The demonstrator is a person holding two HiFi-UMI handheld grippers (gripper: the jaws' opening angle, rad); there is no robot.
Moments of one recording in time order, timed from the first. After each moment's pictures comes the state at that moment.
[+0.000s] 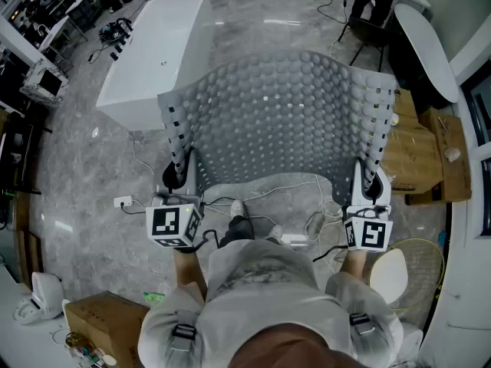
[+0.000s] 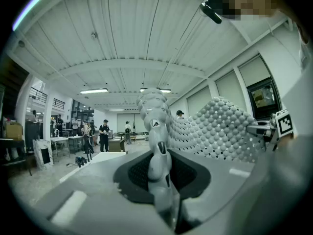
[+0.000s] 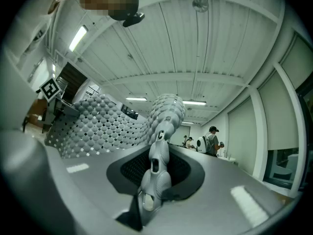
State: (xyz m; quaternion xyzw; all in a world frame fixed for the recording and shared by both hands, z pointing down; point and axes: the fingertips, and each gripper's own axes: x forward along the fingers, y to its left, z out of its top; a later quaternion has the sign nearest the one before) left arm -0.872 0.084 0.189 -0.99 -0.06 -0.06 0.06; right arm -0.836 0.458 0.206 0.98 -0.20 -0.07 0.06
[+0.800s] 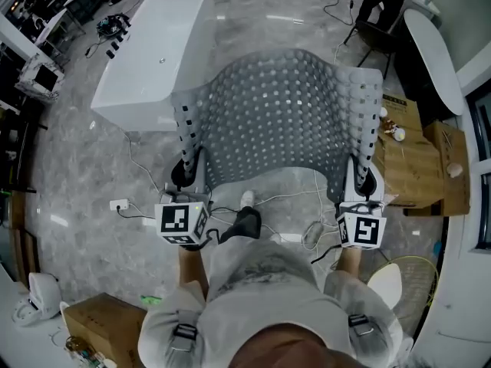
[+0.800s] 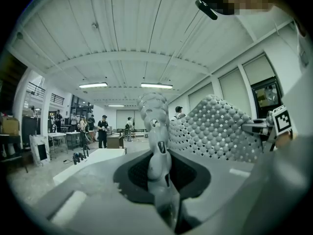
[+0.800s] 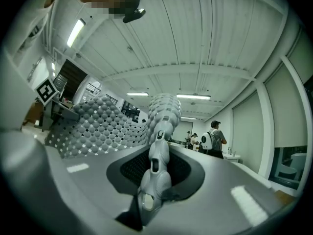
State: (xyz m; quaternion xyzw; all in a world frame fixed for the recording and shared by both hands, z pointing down) left arm -0.773 0.057 0.225 -0.99 -0.07 -0.08 0.05; right arm -0.729 0.396 0.225 0.97 -0.21 -0.04 0.07
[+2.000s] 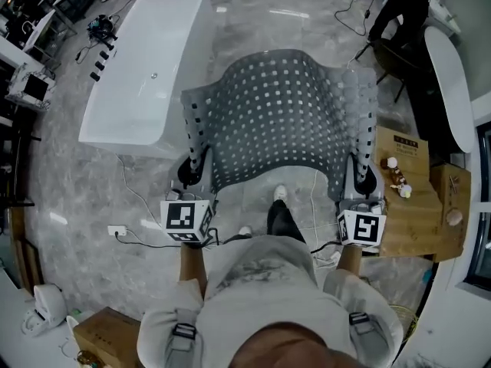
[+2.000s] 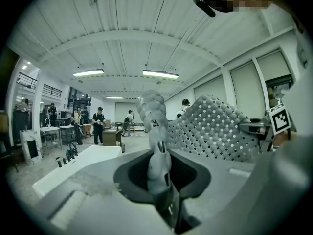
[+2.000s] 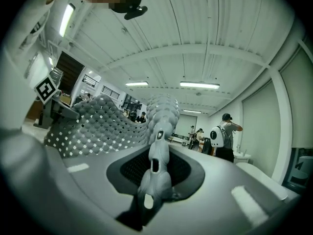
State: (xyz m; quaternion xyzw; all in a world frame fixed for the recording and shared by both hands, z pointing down) left arm -0.414 0.000 0.258 -0.99 -0.07 -0.12 0.04; right arm -0.361 0.325 0.250 0.97 -0.23 0.00 0.08
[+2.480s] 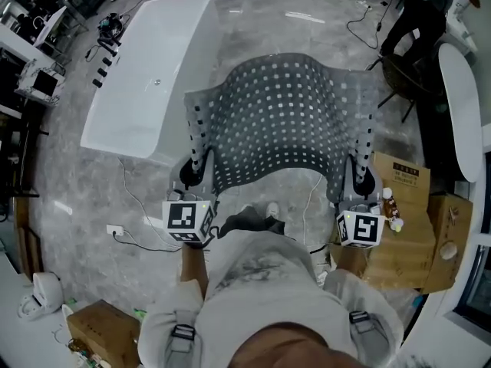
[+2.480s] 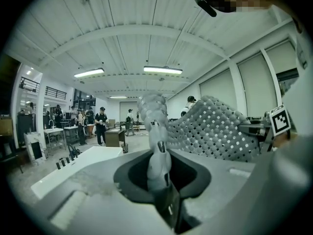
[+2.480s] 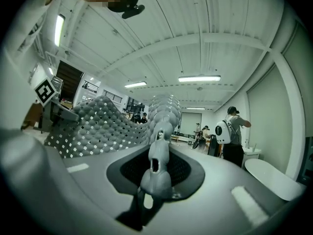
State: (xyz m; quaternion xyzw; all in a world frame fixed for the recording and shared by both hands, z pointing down) left arm -0.288 0.063 0.262 -0.99 -0.03 -0.13 0.04; right arm -0.211 0.383 0.264 0.96 -0.26 0.01 0.05
